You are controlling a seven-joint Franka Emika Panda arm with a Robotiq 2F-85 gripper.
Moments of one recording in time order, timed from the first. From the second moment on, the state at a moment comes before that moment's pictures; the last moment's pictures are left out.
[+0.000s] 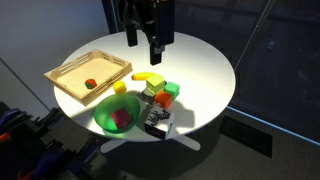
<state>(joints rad) -0.26 -0.05 -0.30 -2.22 -0.06 2.14 -0.12</state>
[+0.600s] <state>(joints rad) -0.26 -0.03 -0.30 -2.23 -0.06 2.15 -0.12</state>
